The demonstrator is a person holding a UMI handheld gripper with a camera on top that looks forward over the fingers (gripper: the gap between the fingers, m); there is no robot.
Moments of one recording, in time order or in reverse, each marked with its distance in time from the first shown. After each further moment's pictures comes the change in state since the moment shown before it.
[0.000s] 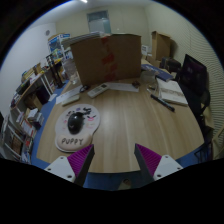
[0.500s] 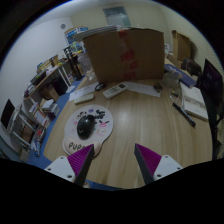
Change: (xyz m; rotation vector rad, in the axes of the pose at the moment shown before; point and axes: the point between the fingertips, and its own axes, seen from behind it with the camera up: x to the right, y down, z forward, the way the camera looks) arm -0.028 -0.031 0.041 -0.065 -0.209 -0.103
